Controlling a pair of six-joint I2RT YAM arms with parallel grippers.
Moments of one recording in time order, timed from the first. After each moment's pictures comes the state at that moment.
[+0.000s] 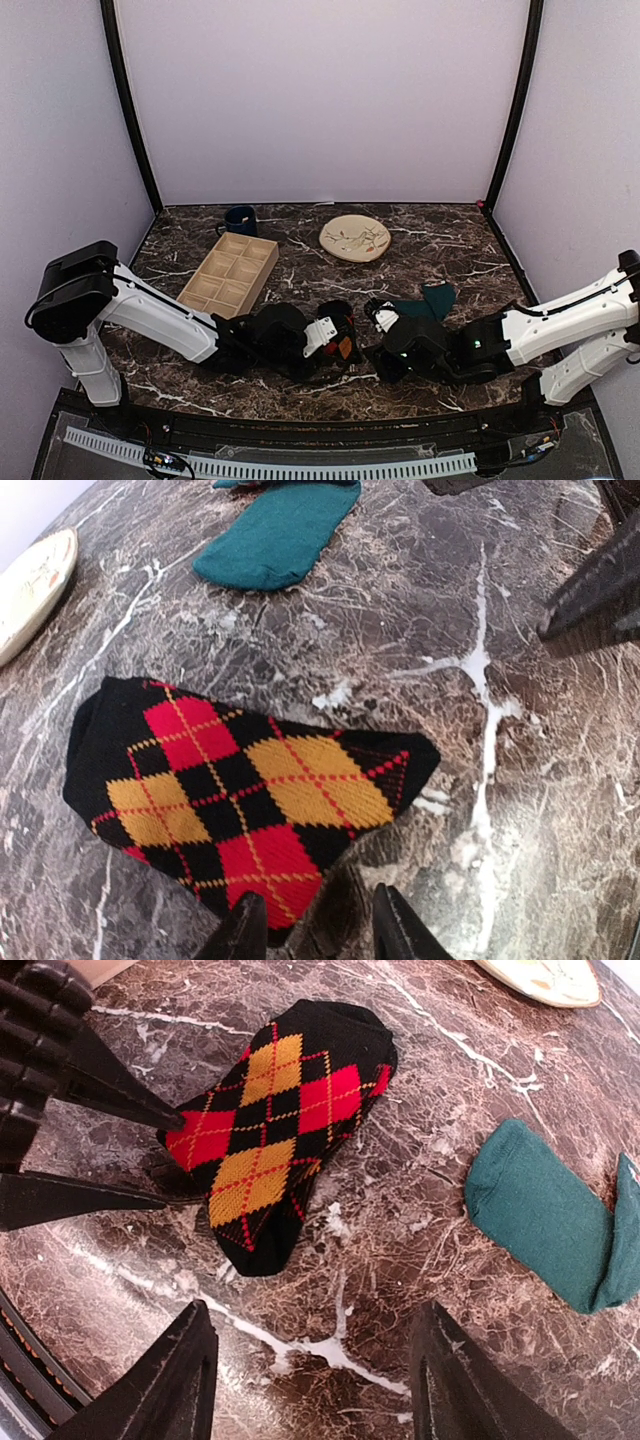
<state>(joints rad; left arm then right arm) -1.18 1.76 0.78 0.29 -0.13 0.09 1.35 1.33 0.65 -0.18 0.56 0.48</state>
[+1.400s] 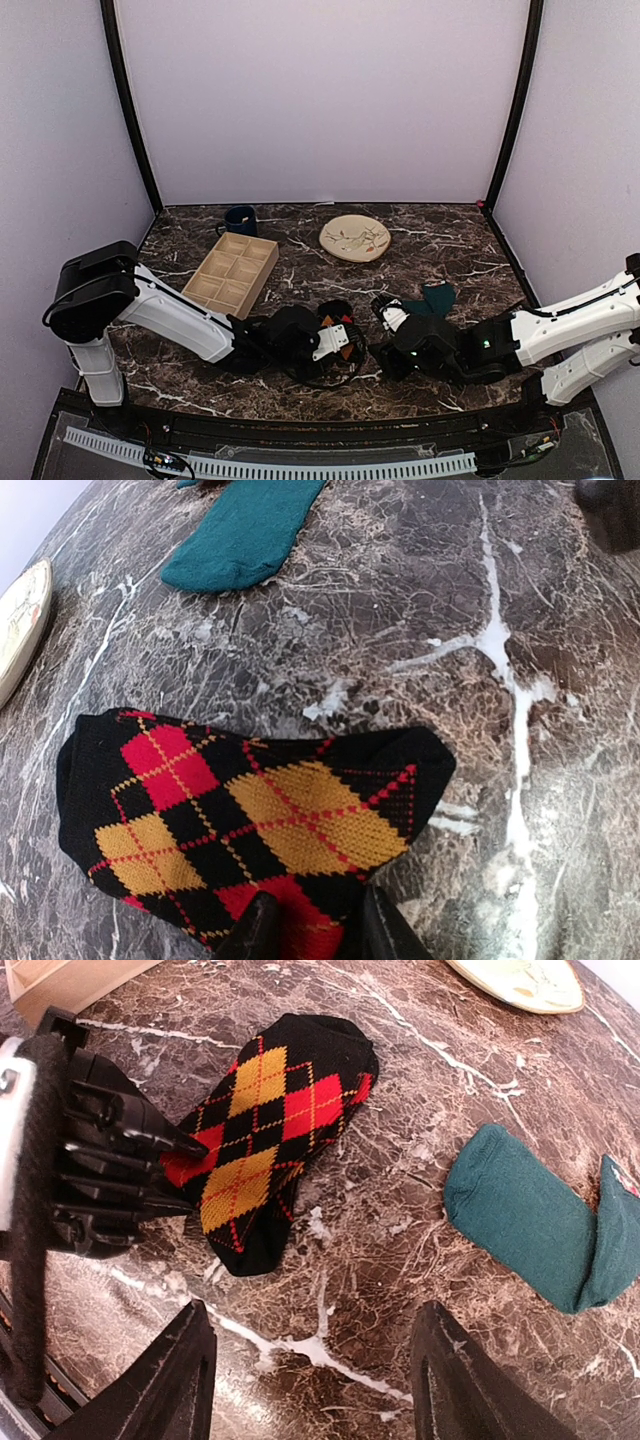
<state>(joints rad) -1.18 1.86 0.86 0.27 -0.16 0.23 1.34 1.27 0.61 -0.16 0.58 0.46</state>
